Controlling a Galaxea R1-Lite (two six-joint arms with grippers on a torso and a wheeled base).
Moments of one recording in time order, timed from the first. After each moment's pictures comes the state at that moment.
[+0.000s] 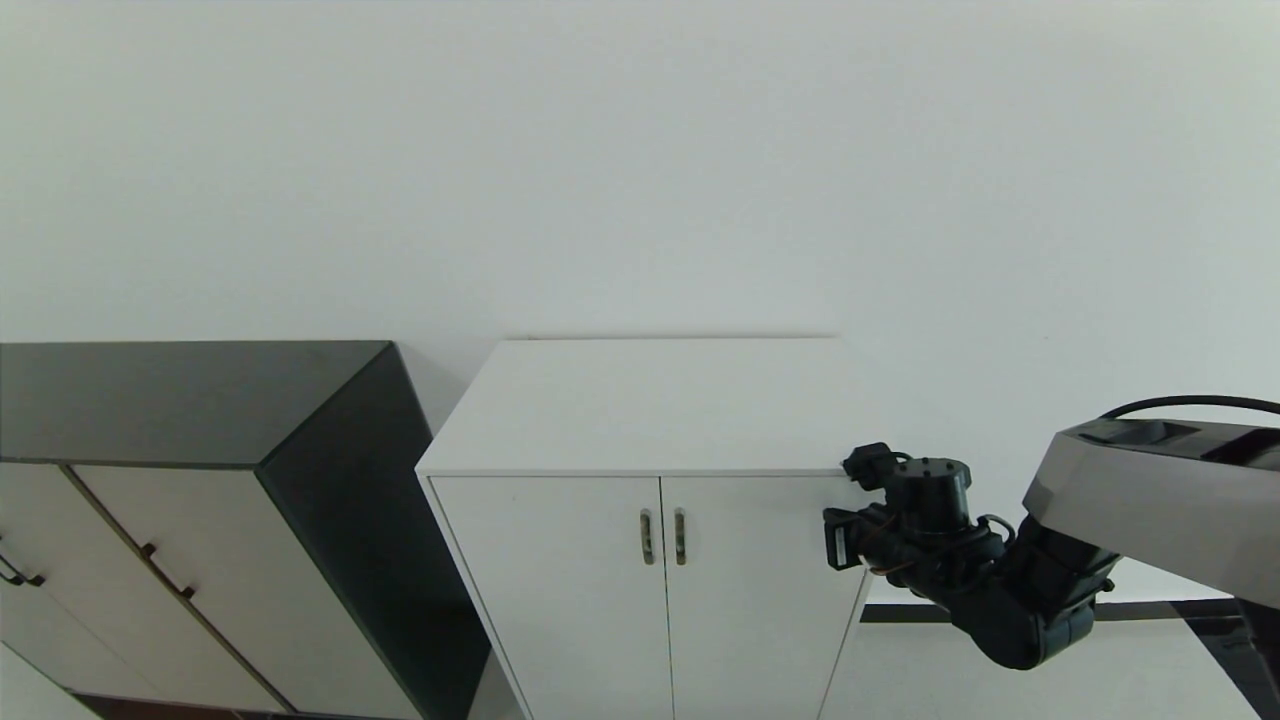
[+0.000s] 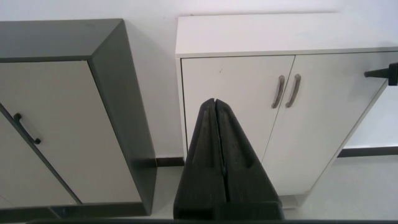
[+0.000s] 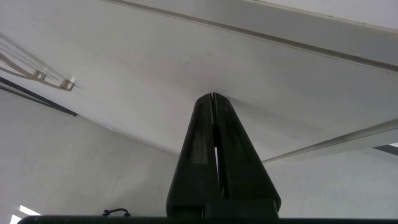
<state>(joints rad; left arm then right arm) 0.00 0.00 0.00 0.00 -0.02 0.01 0.41 2.33 -0.83 -1.09 -0.06 0.07</state>
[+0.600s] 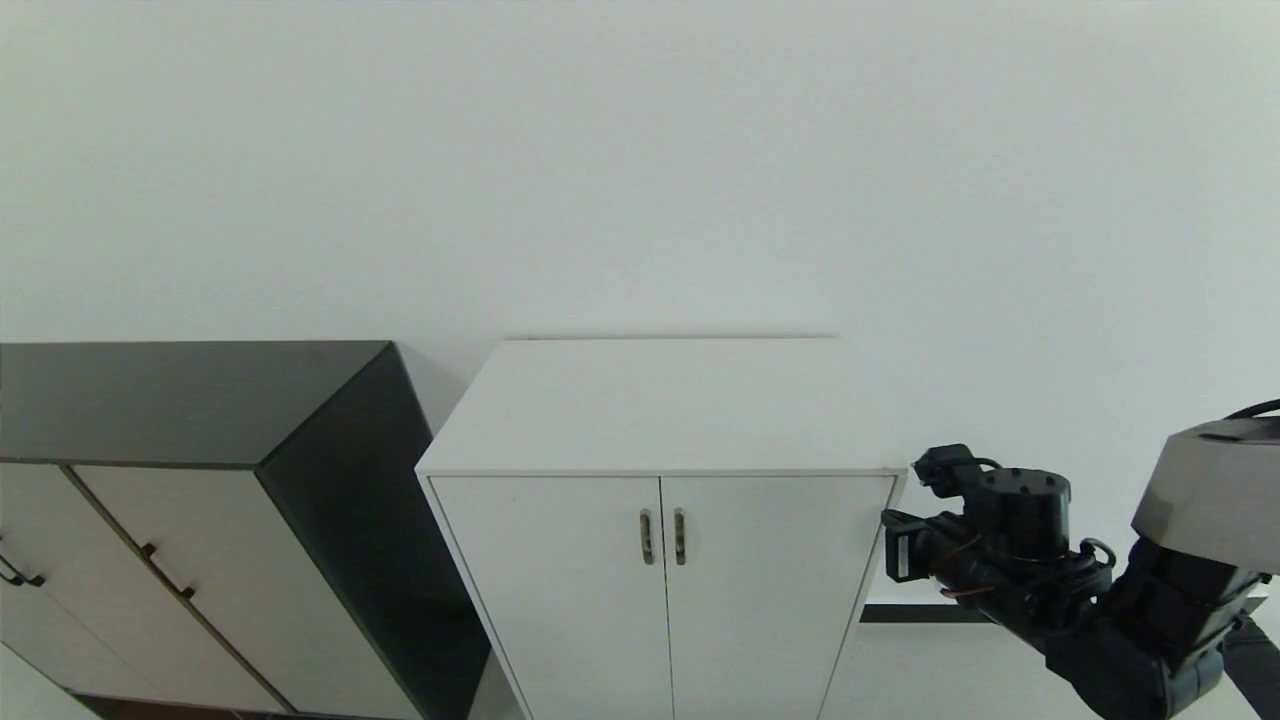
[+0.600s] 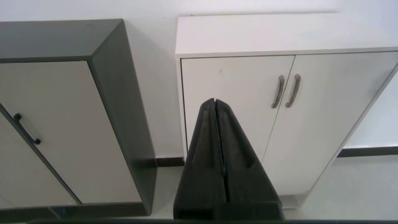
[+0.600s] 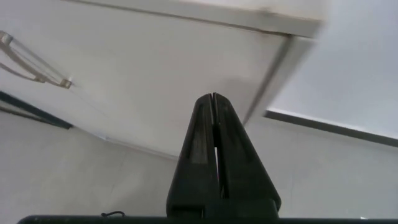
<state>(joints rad) 0.00 0.00 0.00 0.00 -0.02 0.01 0.38 2.13 -0.52 -1.27 -0.13 0.08</state>
